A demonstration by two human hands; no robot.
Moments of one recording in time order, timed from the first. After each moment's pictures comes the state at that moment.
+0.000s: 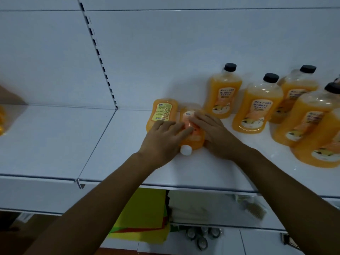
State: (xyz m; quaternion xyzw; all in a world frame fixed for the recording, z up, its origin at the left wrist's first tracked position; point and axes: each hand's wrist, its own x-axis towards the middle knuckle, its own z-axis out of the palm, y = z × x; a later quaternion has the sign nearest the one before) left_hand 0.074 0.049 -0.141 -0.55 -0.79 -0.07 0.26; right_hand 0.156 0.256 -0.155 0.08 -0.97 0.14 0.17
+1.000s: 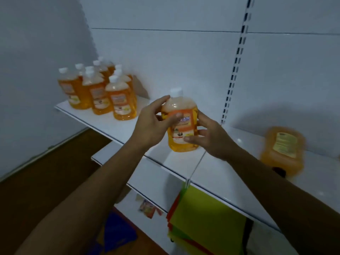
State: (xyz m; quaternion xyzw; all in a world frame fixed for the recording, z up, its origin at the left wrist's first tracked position) left_hand 0.012 -0.217 -0.055 -0.17 -0.79 -0.57 0.16; right_hand 0.013 -0.028 -0.087 0.19 -0.81 0.56 -0.01
